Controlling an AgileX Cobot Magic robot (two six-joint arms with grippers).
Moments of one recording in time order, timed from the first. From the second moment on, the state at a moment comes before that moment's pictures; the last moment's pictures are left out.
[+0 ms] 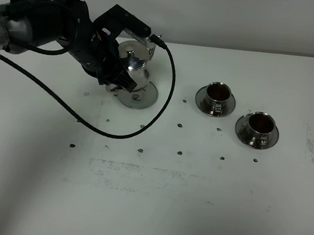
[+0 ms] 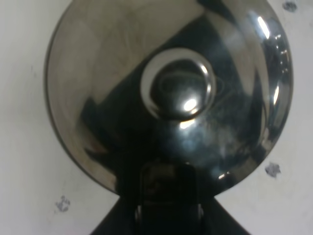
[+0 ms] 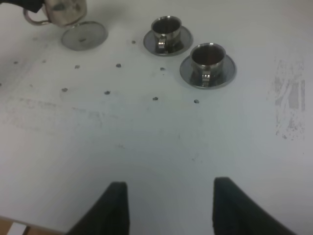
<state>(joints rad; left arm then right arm) -0.36 2.09 -1.59 -0.15 0.60 0.39 0.09 -0.01 -0.52 0.18 1.11 -0.07</state>
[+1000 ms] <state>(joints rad) -0.38 2.19 -1.65 -0.15 0.61 0.38 0.09 -0.01 -0.52 0.18 1.11 -0.07</state>
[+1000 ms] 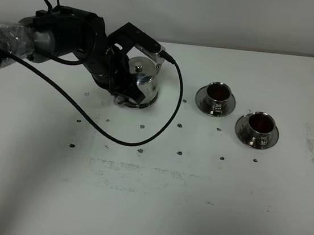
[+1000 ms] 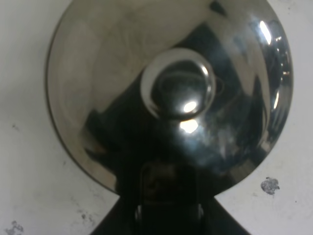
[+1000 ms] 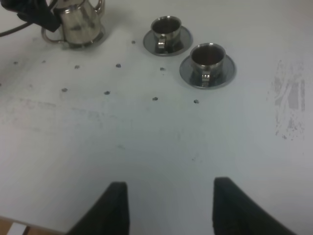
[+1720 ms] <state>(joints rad) -0.38 2.19 -1.65 -0.13 0.61 0.38 0.09 -0.01 -0.52 0.18 1.11 -0.07</state>
